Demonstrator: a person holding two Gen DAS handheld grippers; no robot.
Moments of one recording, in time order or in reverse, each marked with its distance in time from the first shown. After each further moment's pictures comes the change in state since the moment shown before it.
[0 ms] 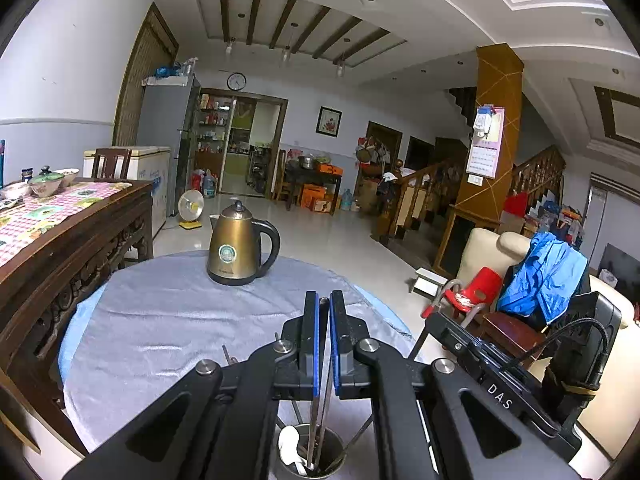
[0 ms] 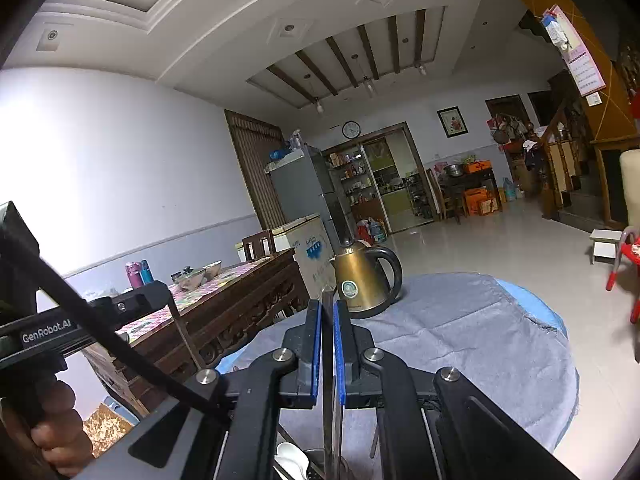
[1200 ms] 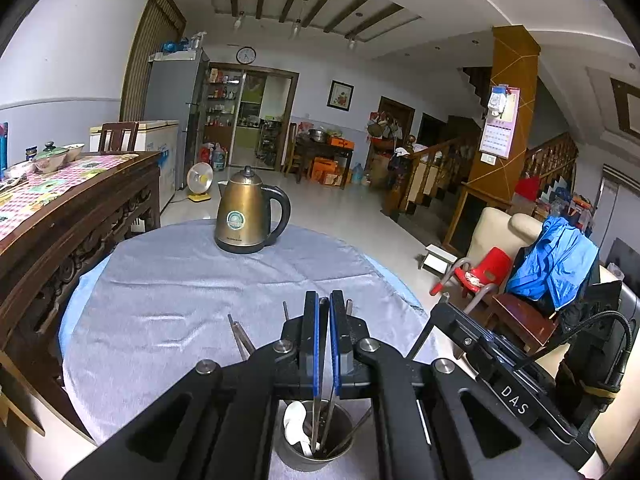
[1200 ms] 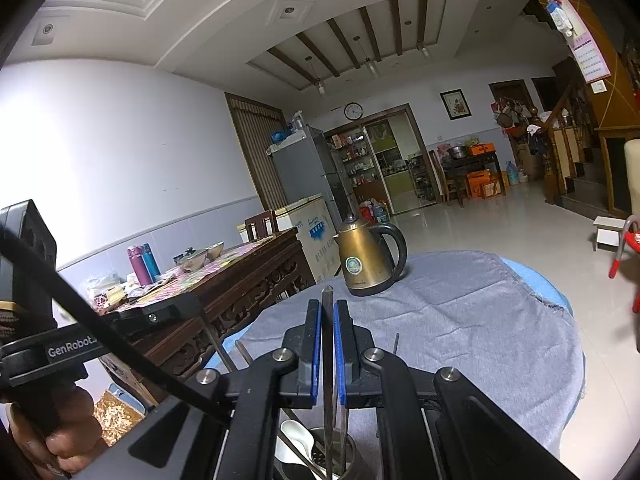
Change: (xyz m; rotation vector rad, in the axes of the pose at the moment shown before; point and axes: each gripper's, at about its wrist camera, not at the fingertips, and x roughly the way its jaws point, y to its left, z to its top) left arm 0.021 0.005 -0.012 -0.020 0.102 0.044; right arm 0.016 -0.006 -0.020 0.007 0.072 0.010
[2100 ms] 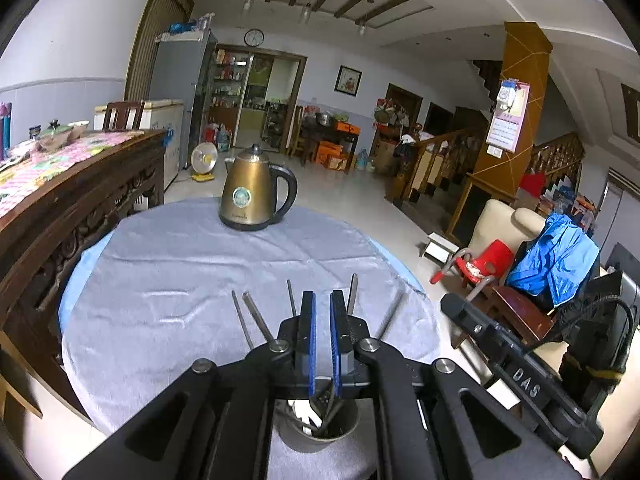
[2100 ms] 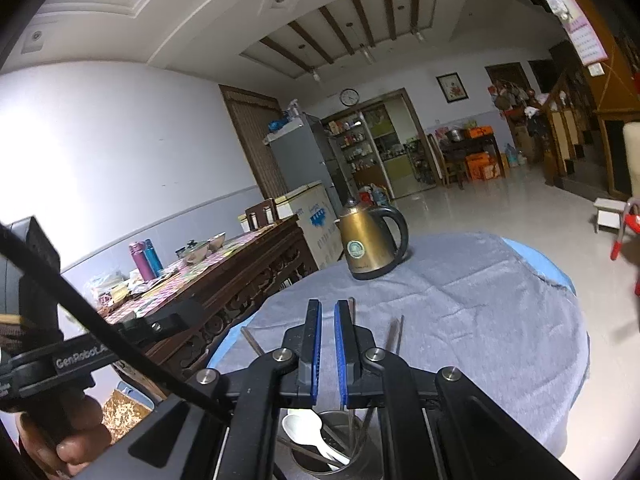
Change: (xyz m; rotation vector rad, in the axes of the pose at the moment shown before) left arm 0.004 0.011 -0.011 -0.044 0.075 0.005; right arm 0.002 -0.002 -0.007 0.046 0.054 -0.004
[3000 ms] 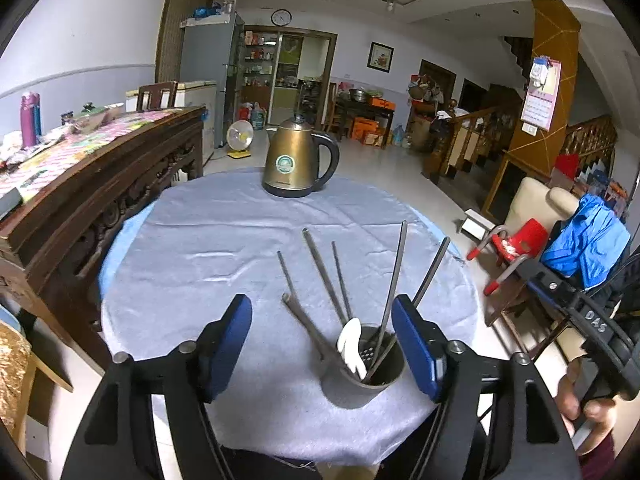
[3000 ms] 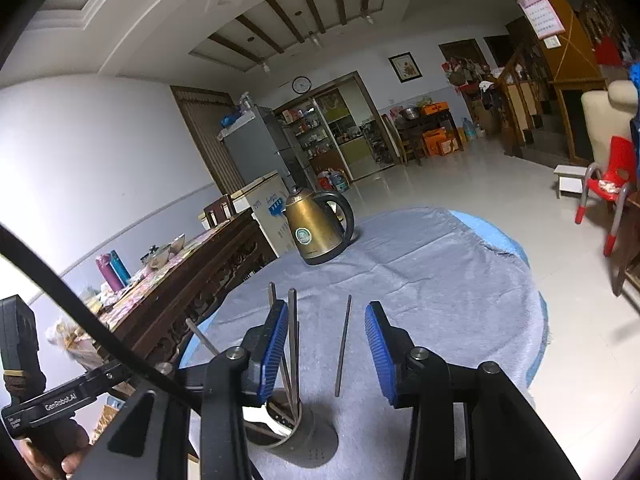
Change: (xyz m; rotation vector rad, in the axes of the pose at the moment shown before) left arm -0.021 0.014 -0.036 0.008 0.081 0.156; right arm -0.039 -0.046 0.001 0.096 0.054 -0.127
